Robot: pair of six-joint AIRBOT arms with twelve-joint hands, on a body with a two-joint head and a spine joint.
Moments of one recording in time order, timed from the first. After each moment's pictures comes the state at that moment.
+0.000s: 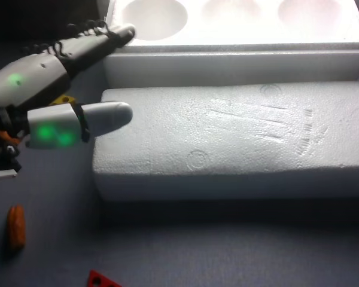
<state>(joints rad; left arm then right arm) 0.78 -0.95 1.13 -0.02 -1.05 0.43 -0.87 -0.70 0.87 0.30 1.08 -0.94</state>
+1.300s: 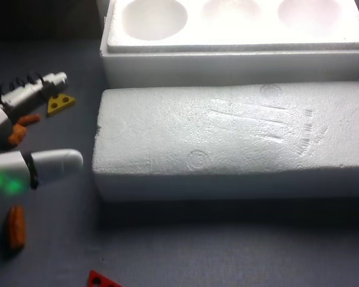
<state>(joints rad) 1.08 -0.86 1.03 -0.24 -1.10 0.43 -1.10 -0.73 0.84 0.49 1.19 -0.83</state>
